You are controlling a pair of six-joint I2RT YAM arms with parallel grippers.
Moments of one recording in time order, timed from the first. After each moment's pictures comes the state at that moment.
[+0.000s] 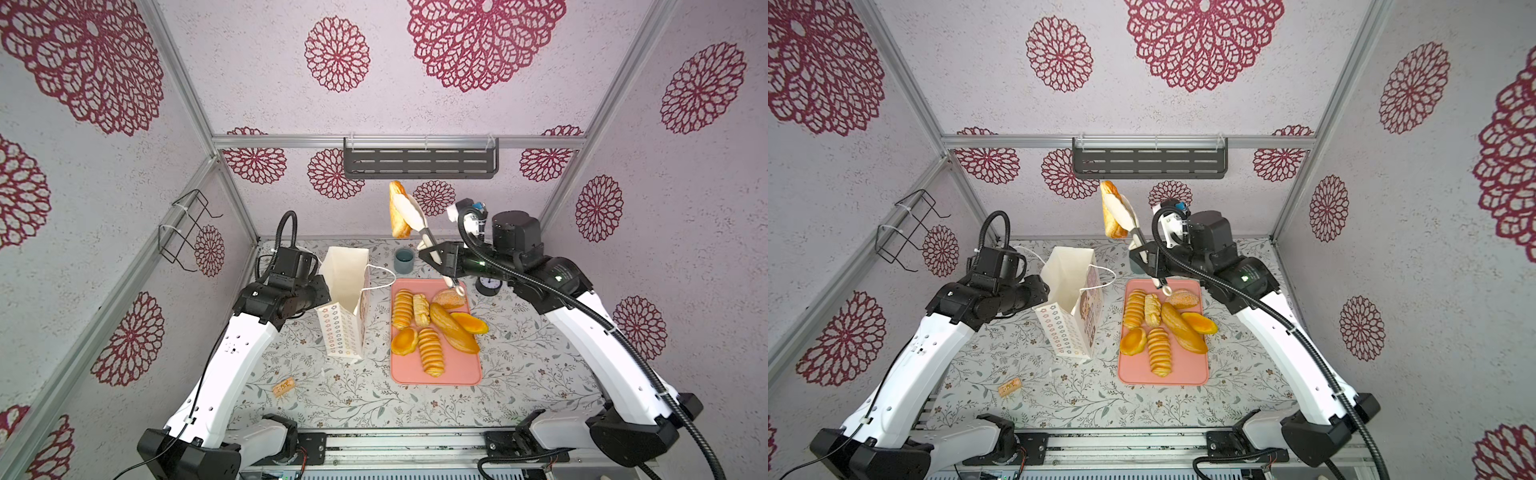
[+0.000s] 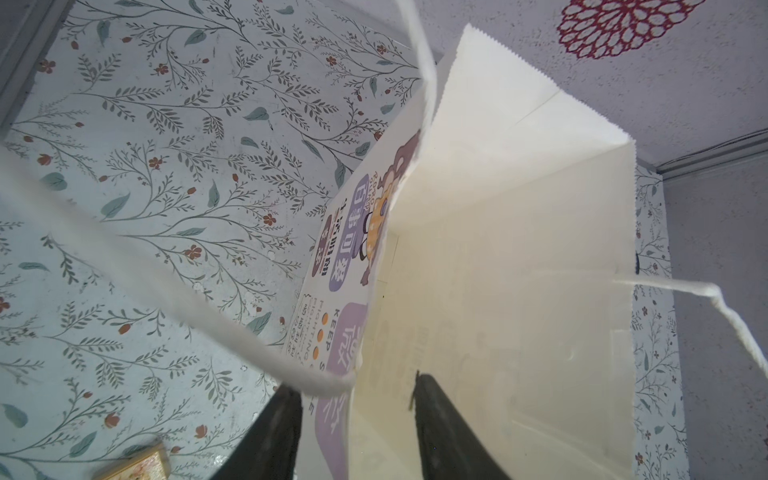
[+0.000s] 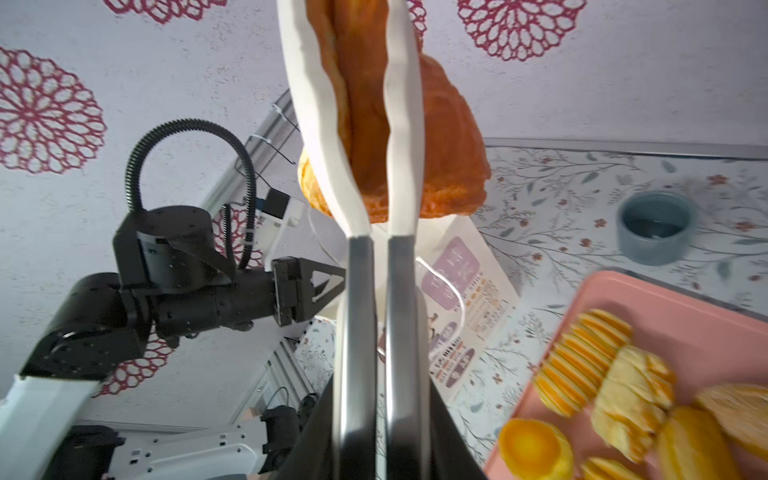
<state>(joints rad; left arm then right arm) -0.29 1.21 1.32 -0.97 -0.07 -0.59 0.63 1.39 1.68 -0.63 -0.44 0.55</state>
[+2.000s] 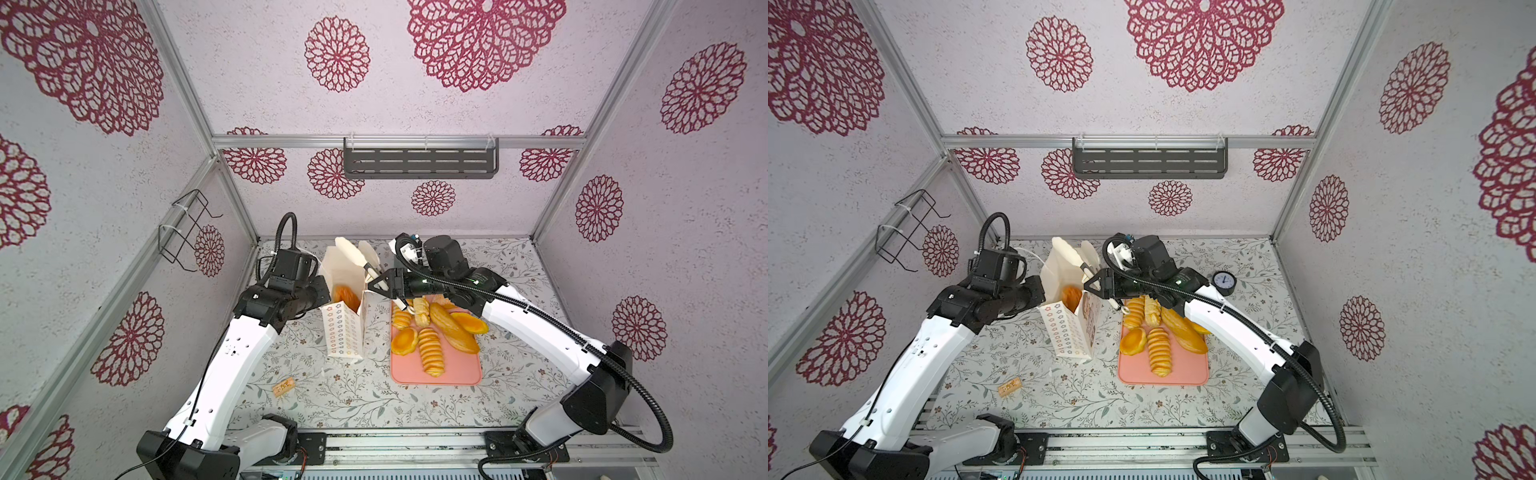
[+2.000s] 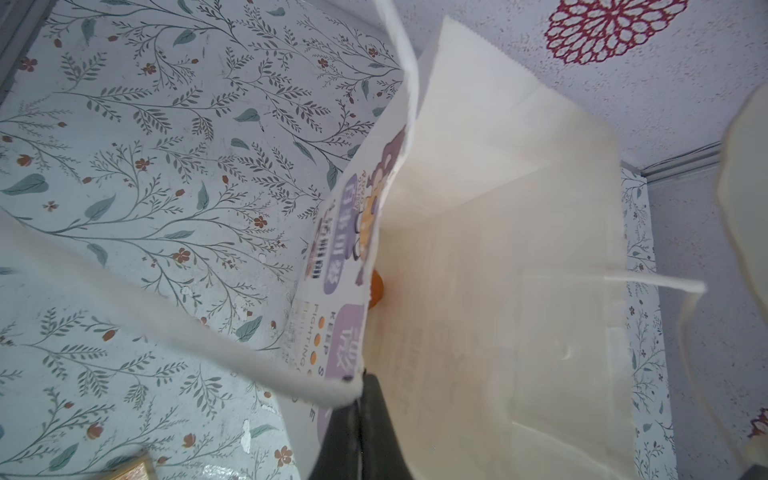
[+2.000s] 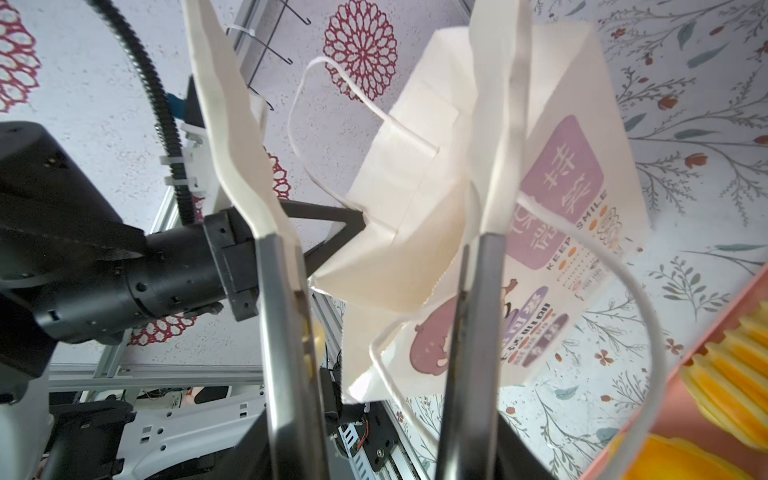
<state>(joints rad) -0.29 1.20 1.29 -0.94 -0.06 -0.59 0.77 1.55 1.53 -0.44 -0.51 0.67</state>
